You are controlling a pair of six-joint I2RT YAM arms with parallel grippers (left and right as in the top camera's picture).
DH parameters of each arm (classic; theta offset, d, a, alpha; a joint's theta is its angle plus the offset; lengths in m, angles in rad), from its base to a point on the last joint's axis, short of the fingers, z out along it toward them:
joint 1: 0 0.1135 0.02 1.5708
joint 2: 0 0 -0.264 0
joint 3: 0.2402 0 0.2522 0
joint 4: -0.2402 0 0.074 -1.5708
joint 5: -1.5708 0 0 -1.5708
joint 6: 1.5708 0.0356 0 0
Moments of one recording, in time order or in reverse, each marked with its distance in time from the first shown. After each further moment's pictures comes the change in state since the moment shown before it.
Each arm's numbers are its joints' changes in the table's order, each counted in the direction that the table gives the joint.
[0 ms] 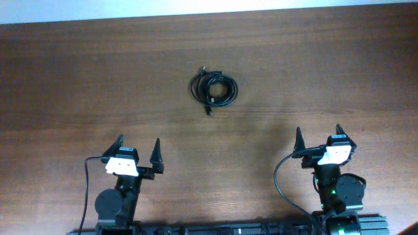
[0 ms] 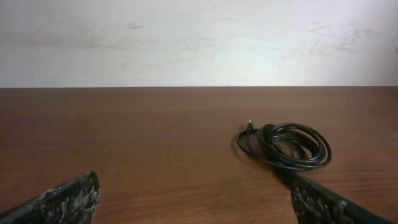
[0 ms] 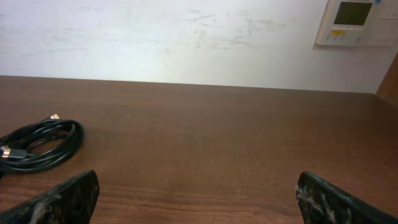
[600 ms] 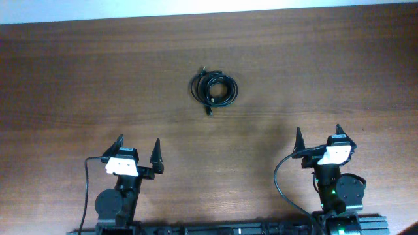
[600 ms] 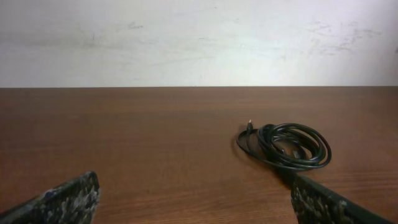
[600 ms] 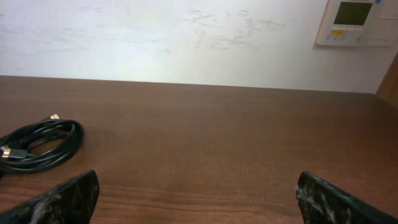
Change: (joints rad) left arm 0.000 0.000 0.000 0.000 0.000 0.000; right arm 0.000 0.000 0.000 0.000 0.000 0.000
